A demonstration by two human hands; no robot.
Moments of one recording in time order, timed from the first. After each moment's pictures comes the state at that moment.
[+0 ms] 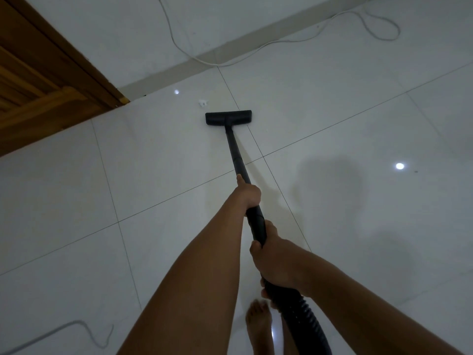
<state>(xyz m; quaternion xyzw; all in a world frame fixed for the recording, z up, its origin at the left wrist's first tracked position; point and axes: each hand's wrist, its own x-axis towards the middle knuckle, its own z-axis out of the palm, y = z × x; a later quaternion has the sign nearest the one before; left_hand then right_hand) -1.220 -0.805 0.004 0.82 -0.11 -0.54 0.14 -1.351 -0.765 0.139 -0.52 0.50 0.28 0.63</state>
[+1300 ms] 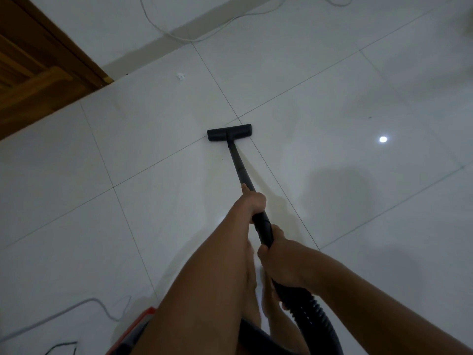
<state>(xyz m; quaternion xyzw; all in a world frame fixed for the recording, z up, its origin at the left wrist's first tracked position) -1.436 -0.649 0.057 0.80 -0.12 -0.58 0.08 -1.556 -0.612 0.196 -0.56 0.51 0.31 0.59</state>
